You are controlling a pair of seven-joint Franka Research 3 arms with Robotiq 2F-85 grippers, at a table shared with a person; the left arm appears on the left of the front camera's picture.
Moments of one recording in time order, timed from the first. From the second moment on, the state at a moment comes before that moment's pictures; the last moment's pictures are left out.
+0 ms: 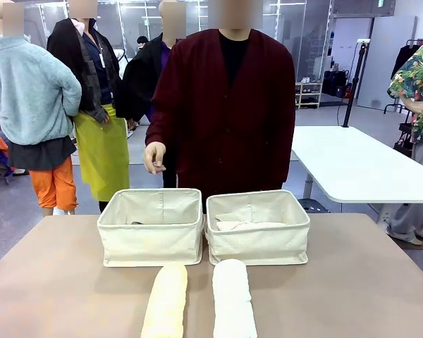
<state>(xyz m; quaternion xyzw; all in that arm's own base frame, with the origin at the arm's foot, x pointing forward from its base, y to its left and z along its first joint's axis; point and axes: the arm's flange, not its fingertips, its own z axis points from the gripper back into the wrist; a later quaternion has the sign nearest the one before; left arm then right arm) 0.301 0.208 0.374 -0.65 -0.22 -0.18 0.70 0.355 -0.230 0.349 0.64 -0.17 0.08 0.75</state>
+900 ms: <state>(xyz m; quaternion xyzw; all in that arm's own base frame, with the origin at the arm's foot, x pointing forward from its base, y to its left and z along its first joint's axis) 0.301 0.208 0.374 -0.65 -0.22 -0.18 0.70 0.355 -0.230 0.349 0.64 -0.17 0.08 0.75</state>
